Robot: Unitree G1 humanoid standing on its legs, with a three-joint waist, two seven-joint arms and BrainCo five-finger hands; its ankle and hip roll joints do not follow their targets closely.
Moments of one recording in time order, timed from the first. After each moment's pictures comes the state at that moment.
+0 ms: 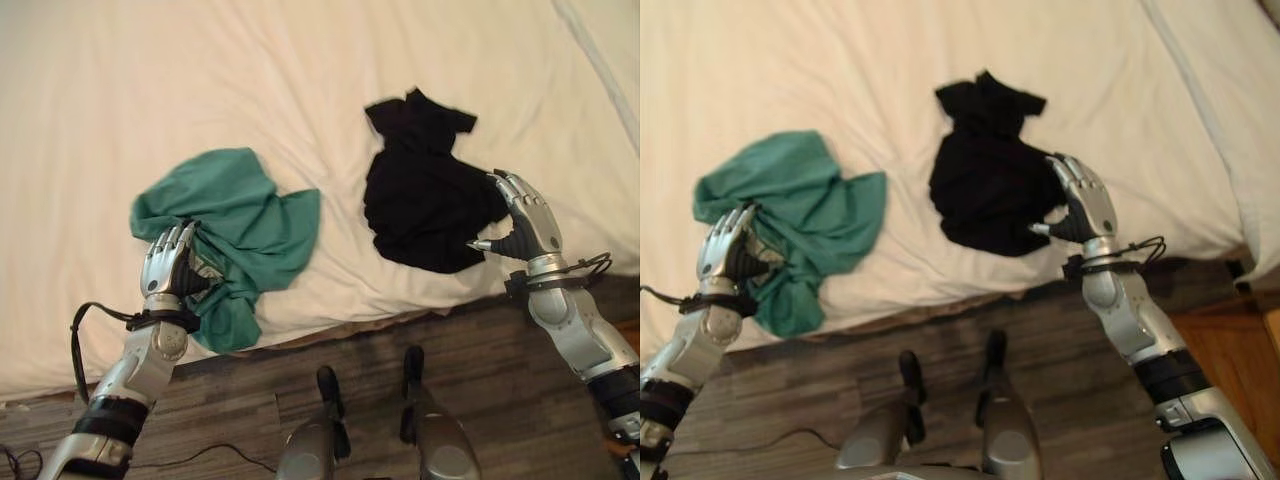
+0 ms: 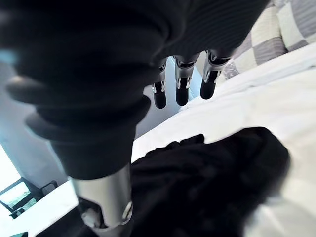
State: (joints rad) left arm -0.22 0.75 -0.15 0.42 0.46 -0.05 0.32; right arm -0.35 -0.73 0.26 0.13 -0.46 -0.09 -0.39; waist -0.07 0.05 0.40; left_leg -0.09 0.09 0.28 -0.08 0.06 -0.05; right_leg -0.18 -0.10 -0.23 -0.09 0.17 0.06
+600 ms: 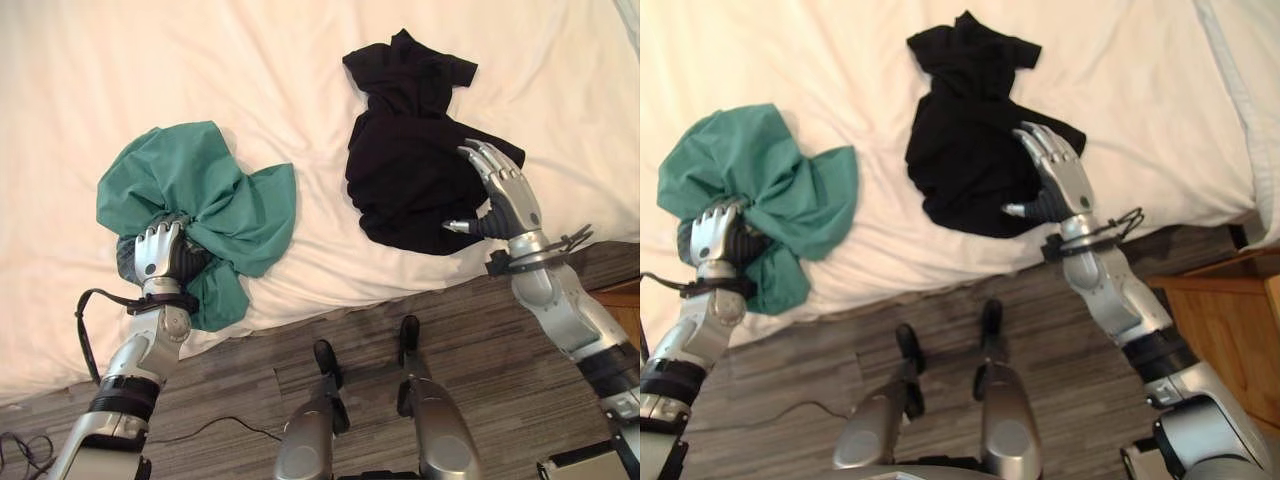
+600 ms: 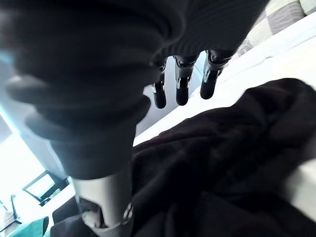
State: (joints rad) left arm -0.27 0.63 -0.04 0.47 0.52 -0.06 0.38; right arm -0.57 -0.73 0.41 0.10 -0.46 -0.11 -0.39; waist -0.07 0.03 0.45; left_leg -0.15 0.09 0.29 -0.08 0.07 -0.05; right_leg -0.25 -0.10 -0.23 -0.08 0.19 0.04
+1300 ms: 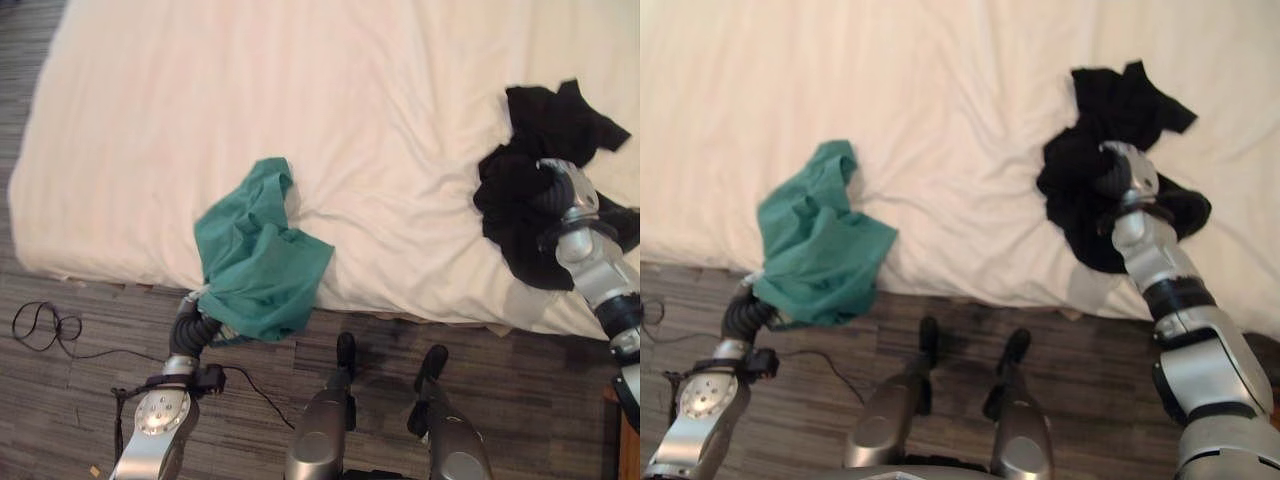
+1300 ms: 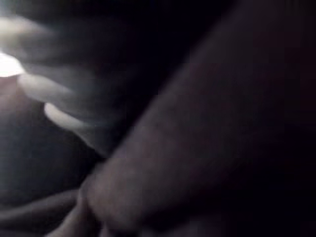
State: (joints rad) left arm 0.24 0.55 -0.07 0.01 -0.43 -0.24 -0.07; right arm -0.66 -0.76 0.30 0.71 -0.19 -0.04 -0.26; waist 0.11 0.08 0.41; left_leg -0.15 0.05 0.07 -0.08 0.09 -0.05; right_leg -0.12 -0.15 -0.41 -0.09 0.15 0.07
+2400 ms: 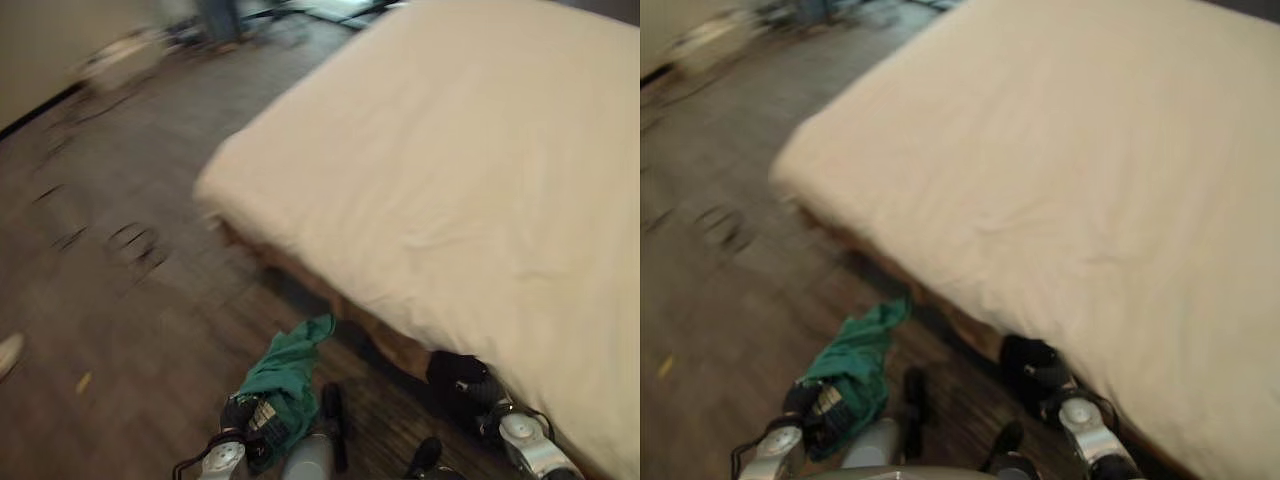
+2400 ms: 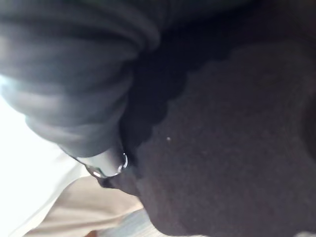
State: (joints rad) left arm 0.13 0.24 -0.07 0.77 -0.33 -0.12 0.09; right arm -0.02 -0.36 0.28 0.74 0.12 -0.06 -0.11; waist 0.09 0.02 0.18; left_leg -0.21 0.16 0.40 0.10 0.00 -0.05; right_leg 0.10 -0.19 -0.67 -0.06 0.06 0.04
